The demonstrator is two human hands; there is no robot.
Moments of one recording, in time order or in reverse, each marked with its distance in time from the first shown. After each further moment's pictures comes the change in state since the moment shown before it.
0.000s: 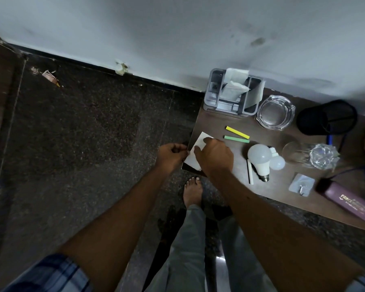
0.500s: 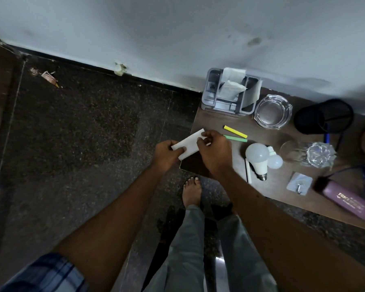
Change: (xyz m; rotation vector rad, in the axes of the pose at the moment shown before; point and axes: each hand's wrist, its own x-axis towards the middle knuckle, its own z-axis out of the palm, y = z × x) left_hand -0.004 0.006 -0.008 0.164 0.008 0.137; right_hand 0.001 0.003 -0.017 0.508 0.013 0.088
